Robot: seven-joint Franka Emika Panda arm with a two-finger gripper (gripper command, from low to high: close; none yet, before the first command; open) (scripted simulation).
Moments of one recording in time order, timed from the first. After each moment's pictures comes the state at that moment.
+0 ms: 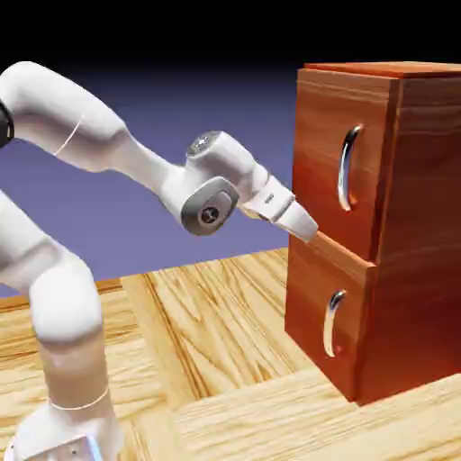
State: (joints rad) arm 0.03 -0.58 -0.02 -2.80 -0.05 3.03 0.78
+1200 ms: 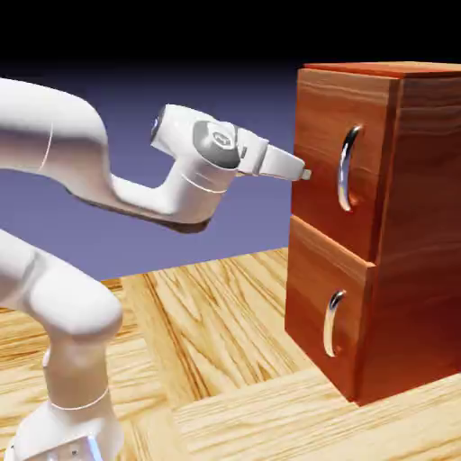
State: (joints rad) arm 0.46 -0.81 -0.52 -2.63 -1.62 2.95 1.98
